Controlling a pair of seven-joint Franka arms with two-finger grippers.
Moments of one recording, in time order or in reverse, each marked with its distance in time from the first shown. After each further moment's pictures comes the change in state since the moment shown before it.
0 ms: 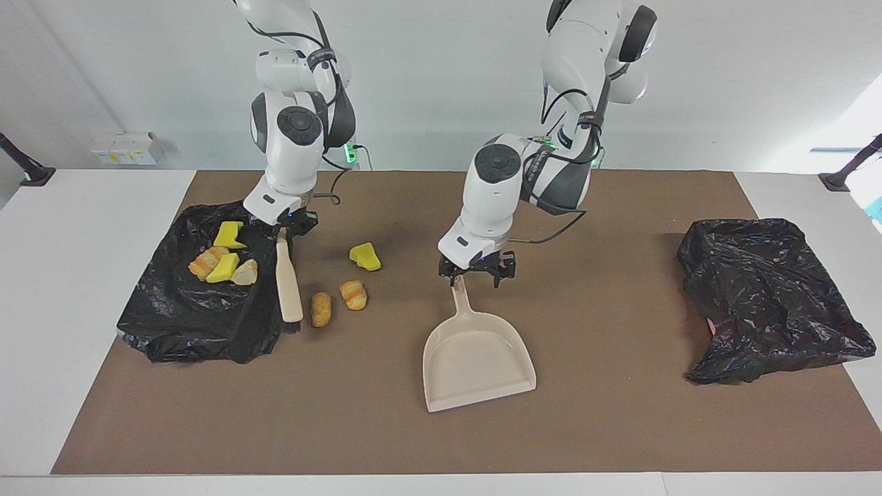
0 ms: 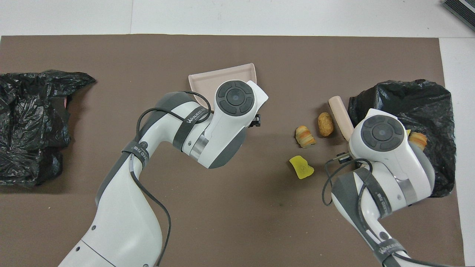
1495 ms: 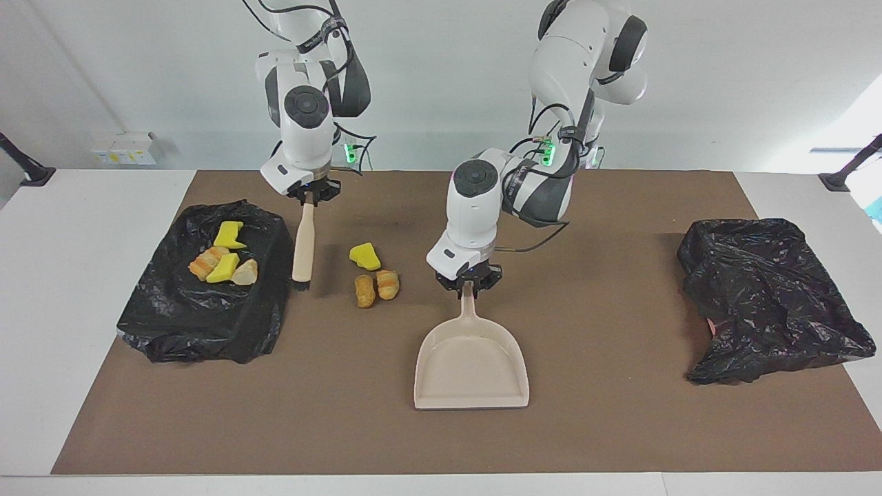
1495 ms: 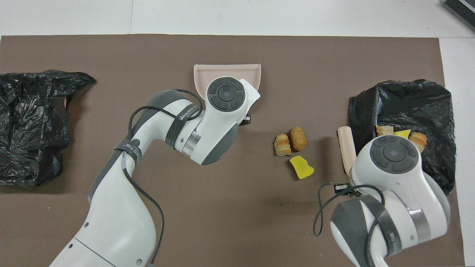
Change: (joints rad) left arm 0.040 -0.020 0.014 -0.023 0.001 -0.010 0.150; right arm 0.081 -0.201 -0.013 -0.102 0.203 -0.254 0.183
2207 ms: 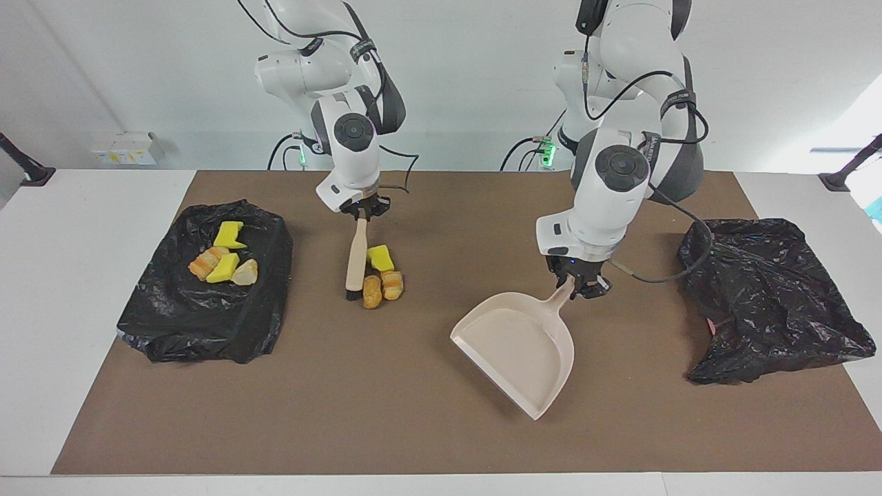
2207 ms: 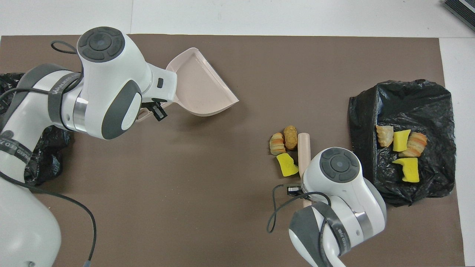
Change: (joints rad) left arm 0.265 -0.171 0.004 -0.085 -0.005 -0.165 1.207; right arm 0.155 0.120 0.006 -0.019 0.193 0.213 0.170
